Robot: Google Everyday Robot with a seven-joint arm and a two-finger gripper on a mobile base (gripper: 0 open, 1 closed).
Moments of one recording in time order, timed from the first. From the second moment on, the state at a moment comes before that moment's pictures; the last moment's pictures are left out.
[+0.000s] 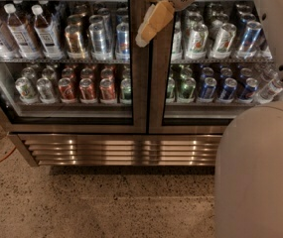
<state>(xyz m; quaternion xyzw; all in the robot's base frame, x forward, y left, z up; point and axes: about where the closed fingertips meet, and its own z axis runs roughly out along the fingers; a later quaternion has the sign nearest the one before) 0.674 -0.012 0.997 -0.65 0.64 0.21 0.35</state>
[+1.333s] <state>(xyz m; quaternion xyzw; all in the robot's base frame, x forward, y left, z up) 0.679 -0.008 0.992 -0.64 0.63 0.22 0.38</state>
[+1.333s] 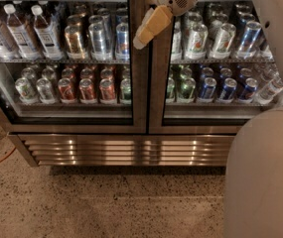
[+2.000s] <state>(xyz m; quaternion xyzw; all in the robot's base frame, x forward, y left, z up) 0.679 -0.007 0.993 -0.64 0.62 0.23 0.39</state>
